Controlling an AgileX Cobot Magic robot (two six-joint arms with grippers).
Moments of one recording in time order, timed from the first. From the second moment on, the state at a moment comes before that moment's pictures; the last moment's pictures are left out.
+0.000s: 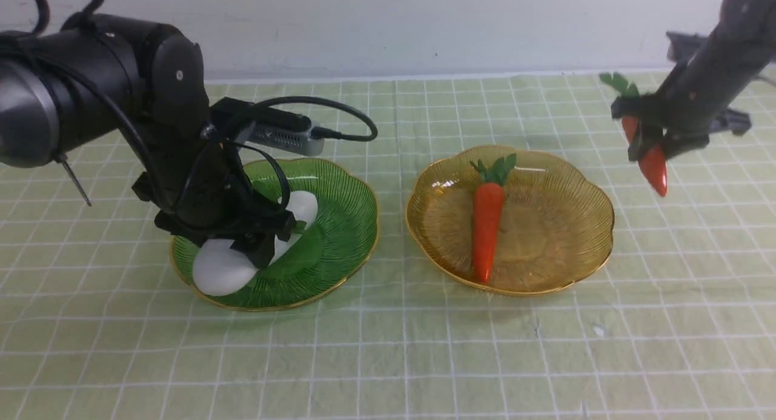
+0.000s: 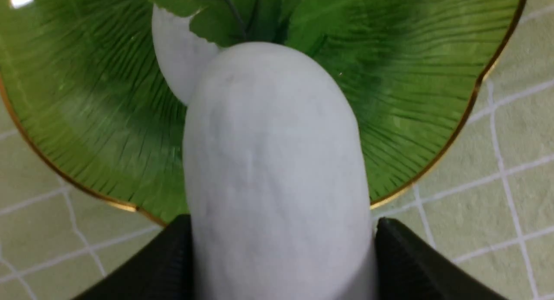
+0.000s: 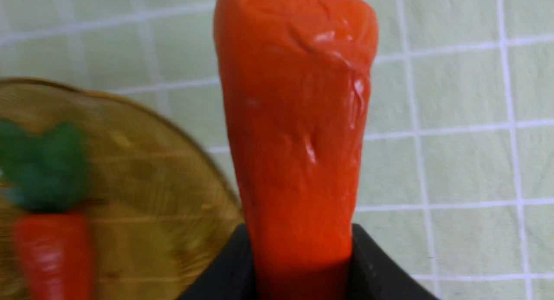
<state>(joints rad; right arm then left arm) -0.02 2.15 -2.06 0.25 1.23 0.00 -0.30 1.75 -1.37 0.03 1.01 0.02</state>
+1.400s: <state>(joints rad) 0.13 1.73 -2.04 0.25 1.25 0.00 -0.31 1.71 -1.73 0.02 1.22 0.07</state>
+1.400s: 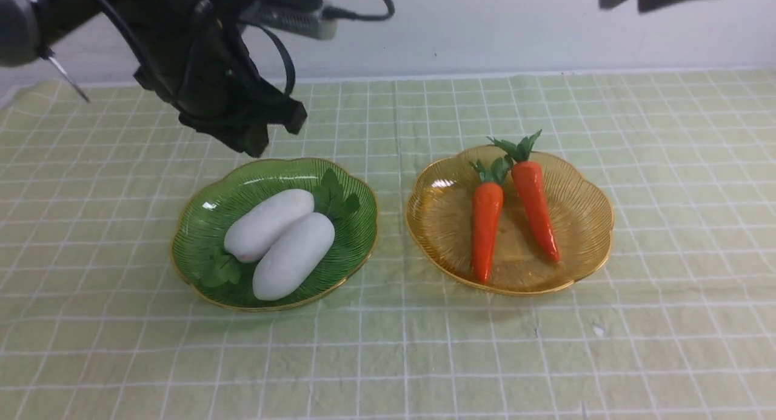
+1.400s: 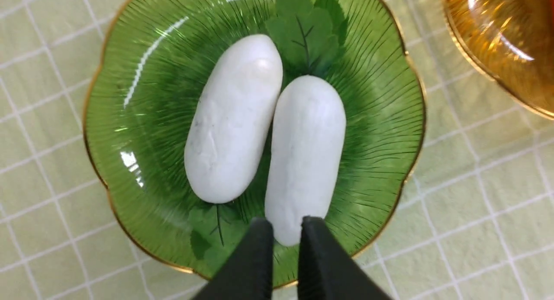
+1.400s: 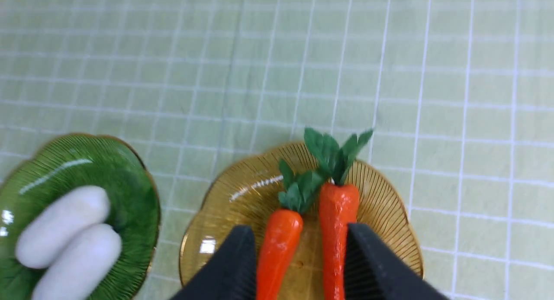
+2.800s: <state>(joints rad) 0.13 -0.01 -0.29 0.05 -0.07 0.00 -0.31 0.19 -0.39 -0.02 0.56 -0.01</state>
